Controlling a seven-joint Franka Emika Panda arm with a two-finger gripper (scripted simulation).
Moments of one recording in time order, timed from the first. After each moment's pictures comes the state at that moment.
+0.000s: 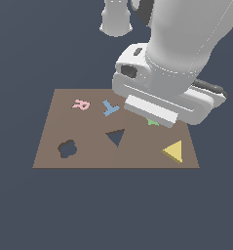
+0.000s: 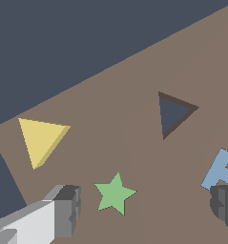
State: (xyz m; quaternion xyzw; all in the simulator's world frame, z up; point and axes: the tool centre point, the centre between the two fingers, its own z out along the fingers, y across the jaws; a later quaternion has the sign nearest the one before) arm 0.026 0.087 0.124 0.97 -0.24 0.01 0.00
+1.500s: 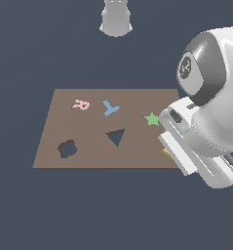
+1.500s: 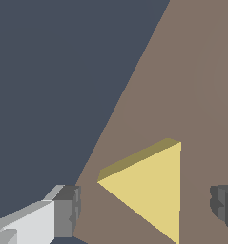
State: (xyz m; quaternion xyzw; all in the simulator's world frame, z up) arm 0.107 0.178 0.051 0.85 -0.52 0.00 0.00
